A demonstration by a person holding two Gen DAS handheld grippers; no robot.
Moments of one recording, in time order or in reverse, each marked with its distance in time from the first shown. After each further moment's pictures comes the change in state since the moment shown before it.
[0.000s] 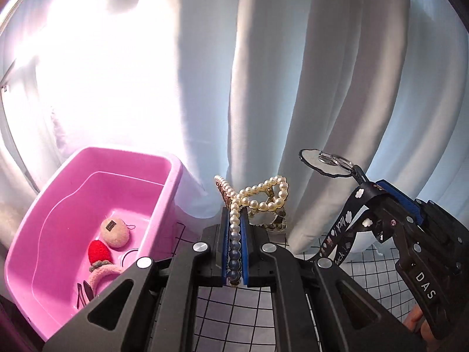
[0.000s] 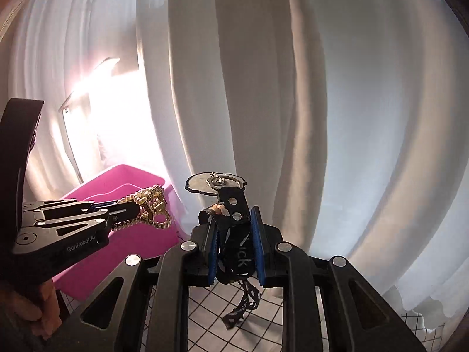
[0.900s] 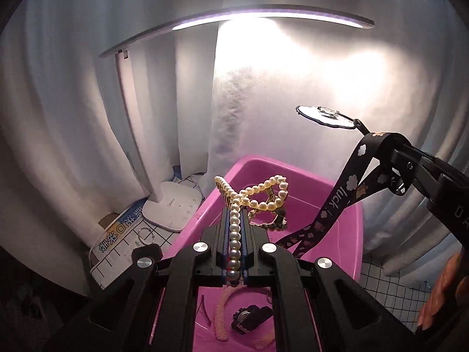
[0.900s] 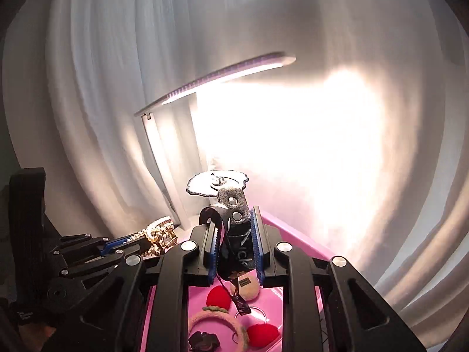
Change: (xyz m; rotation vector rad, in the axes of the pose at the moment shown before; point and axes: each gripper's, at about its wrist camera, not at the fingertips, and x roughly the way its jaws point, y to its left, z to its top) left arm -0.039 0.225 0.023 -0.208 0.052 0.303; right arm 0.109 0.197 0.107 -0.095 0.133 0.378
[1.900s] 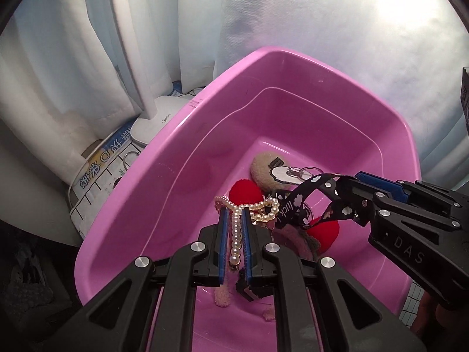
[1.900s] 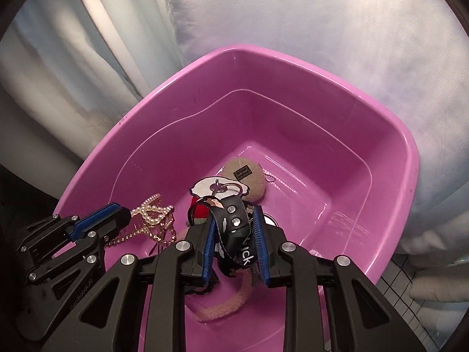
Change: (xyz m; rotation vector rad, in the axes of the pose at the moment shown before) left arm 0.089 0.009 -0.062 -0.032 0.311 0.045; right arm 0.142 0.004 -0.078 0.089 0.528 -0.053
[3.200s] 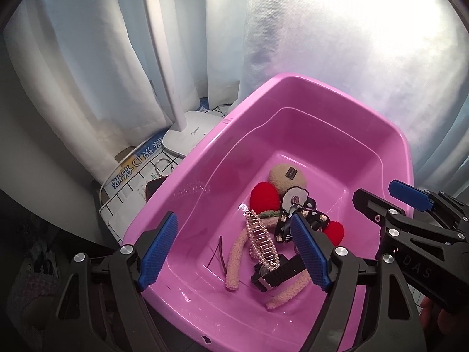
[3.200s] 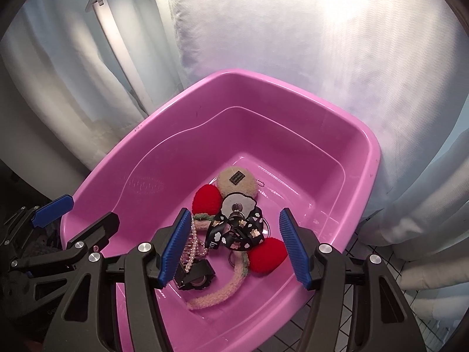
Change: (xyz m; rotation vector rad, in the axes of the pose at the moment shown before) left arm -0.052 0.005 -0.015 -0.041 -0.077 0.100; right arm -0.048 -0.007 -0.026 -0.001 -0.098 -0.032
